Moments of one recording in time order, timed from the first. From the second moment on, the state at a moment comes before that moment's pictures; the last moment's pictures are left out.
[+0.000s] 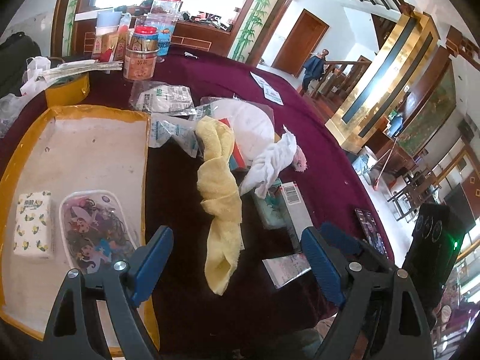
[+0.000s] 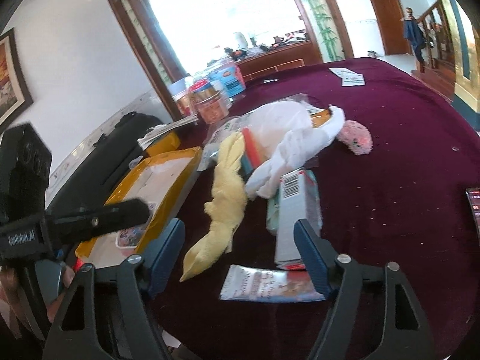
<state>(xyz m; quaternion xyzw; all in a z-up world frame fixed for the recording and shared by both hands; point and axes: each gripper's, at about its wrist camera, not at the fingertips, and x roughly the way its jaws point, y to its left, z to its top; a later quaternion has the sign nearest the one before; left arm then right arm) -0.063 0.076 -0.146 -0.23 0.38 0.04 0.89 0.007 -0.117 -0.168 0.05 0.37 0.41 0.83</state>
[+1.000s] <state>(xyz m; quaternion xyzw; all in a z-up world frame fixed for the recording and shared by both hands) -0.039 0.012 -0.165 -0.14 0.42 -0.05 0.89 0.073 -0.127 -0.193 0.06 0.43 0.35 0.83</state>
